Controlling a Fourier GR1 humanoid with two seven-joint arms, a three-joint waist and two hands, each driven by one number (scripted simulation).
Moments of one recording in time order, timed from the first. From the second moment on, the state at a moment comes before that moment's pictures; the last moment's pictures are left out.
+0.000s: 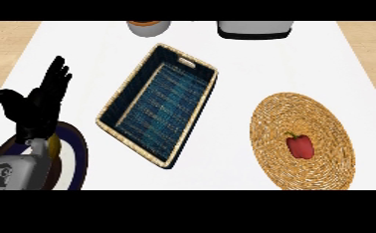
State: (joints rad) left arm -0.17 0.35 0.00 -1.49 0.13 0.20 0.16; right arm 0.34 -0.70 -0.23 -1.97 0.08 0.19 0.24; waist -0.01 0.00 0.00
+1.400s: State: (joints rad) left arm -0.18 0.27 0.09 -1.50 0.04 0.12 0.18; right arm 0.22 -0.30 -0.15 -1.64 0.47 0.06 -0.15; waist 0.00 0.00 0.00
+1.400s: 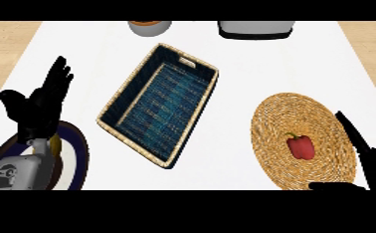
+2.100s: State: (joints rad) left arm -0.20 0.24 0.12 -1.49 0.01 0.08 0.18; right arm 0.15 -0.23 -0.14 -1.52 0.61 0.01 -0.14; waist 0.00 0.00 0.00
